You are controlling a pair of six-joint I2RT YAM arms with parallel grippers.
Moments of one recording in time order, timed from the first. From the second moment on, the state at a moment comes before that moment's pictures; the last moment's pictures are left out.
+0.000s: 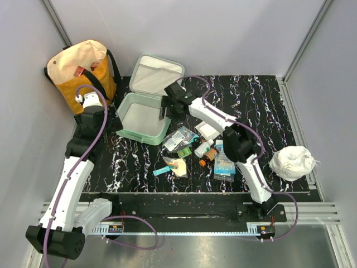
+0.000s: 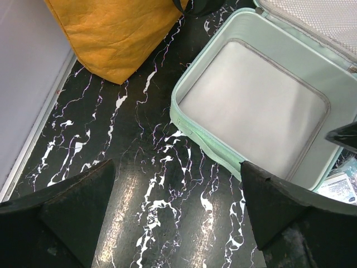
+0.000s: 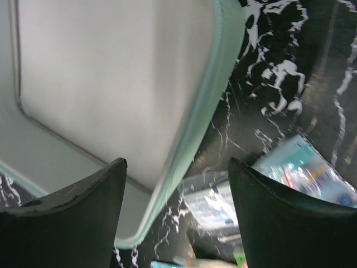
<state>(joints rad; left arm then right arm) -0.16 0.92 1.02 -0.64 -0.39 -0.30 0.70 2.29 2.08 -0.70 0.00 0.74</state>
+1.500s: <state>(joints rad) -0.16 0.89 0.94 -0.66 -0.26 -0.28 0.51 2.54 2.40 -0.56 0.25 0.25</state>
